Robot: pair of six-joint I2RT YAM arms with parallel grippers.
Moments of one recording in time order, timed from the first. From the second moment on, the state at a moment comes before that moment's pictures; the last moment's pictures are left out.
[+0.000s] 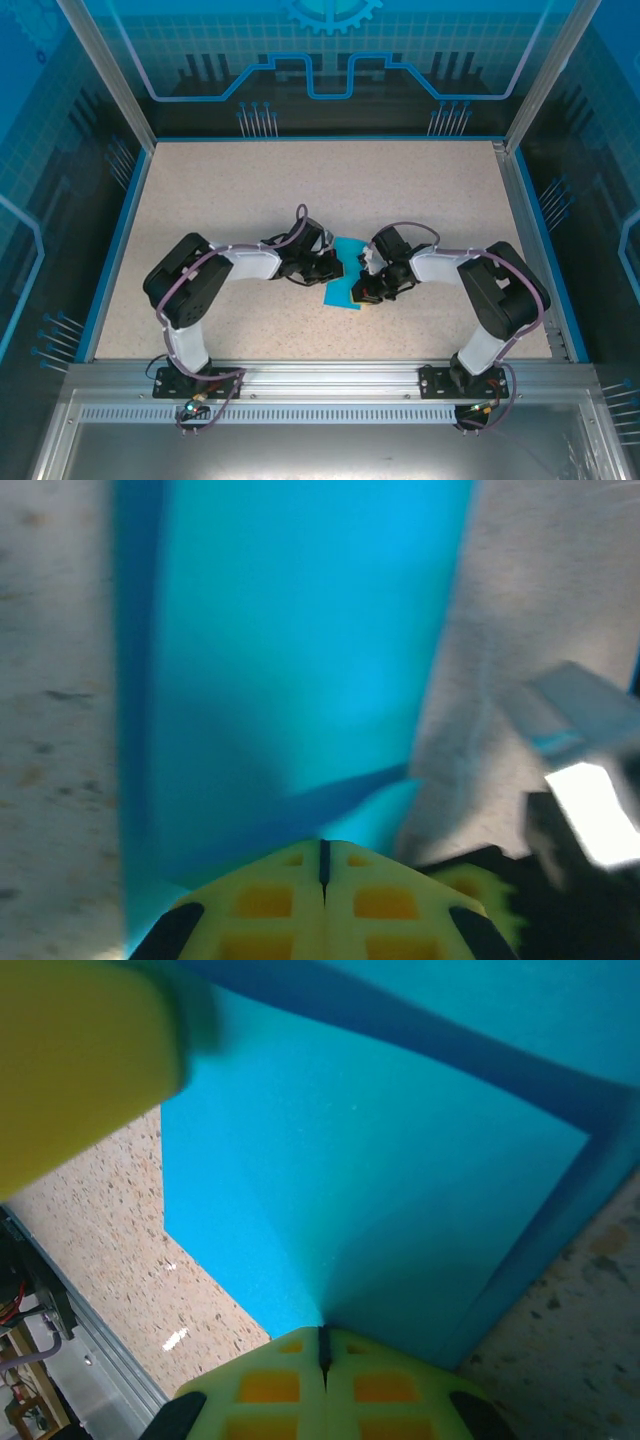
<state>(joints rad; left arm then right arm) -0.64 1.85 0.92 0.01 0.47 -0.91 0.51 1.67 0.74 -0.35 -0.63 0.50</state>
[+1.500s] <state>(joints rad) -0.62 1.88 0.87 0.13 0.48 -0.98 0.51 1.67 0.70 -0.31 -0.67 0.49</state>
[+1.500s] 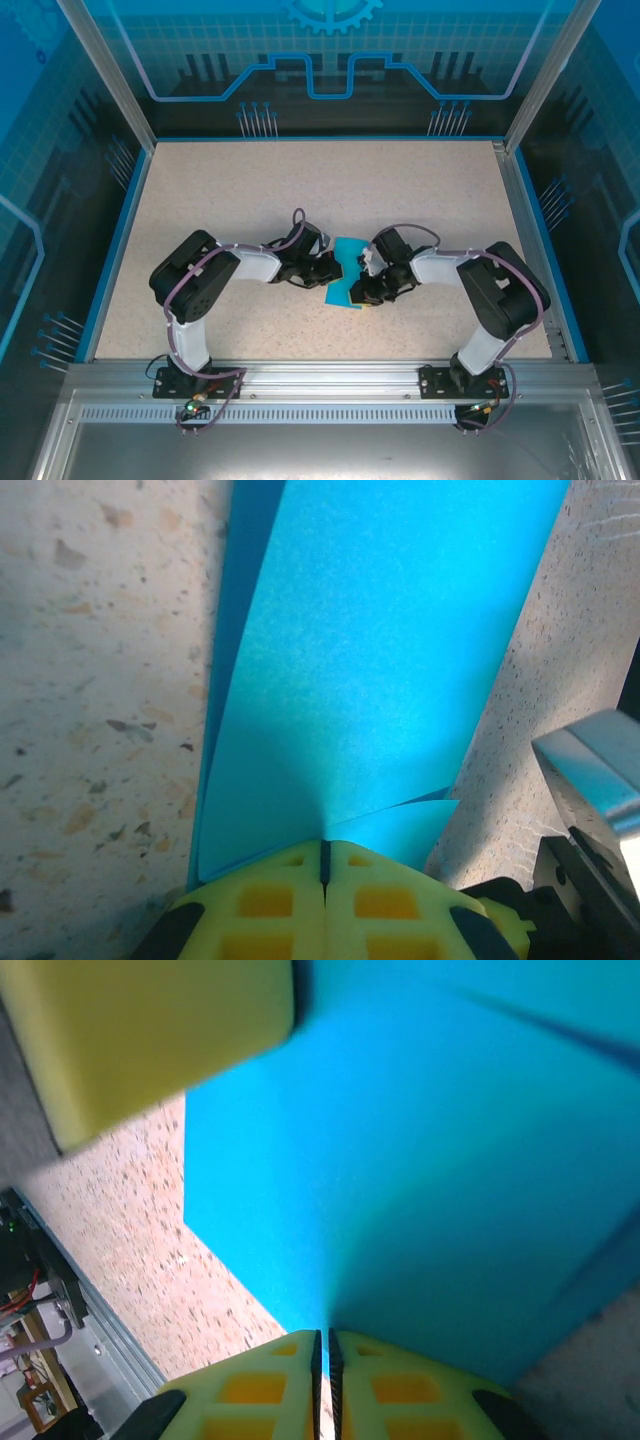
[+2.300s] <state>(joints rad) -0.62 1.88 0.89 0.09 0.50 -0.98 0.38 1.64 0.73 -0.32 -0.63 0.55</state>
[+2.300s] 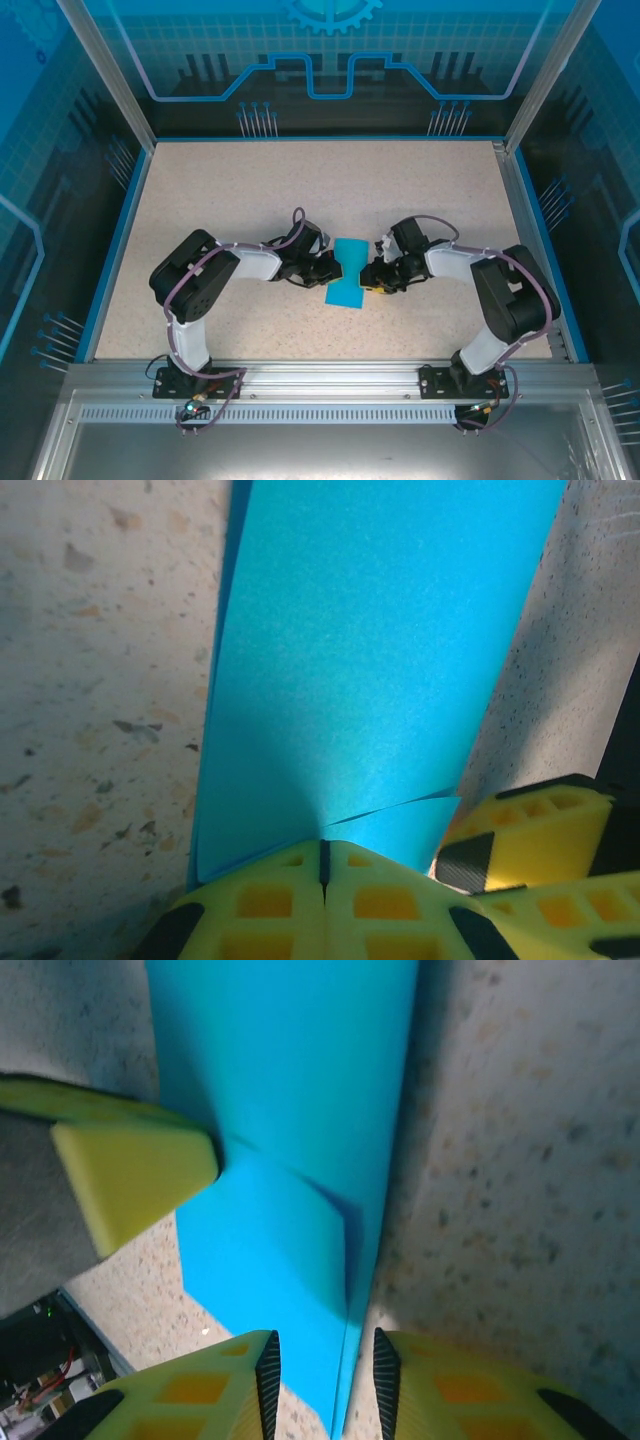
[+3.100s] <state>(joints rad) -0.62 1.88 0.92 0.03 0.50 -0.95 0.37 1.67 0.73 -0.22 -0.67 0.61</state>
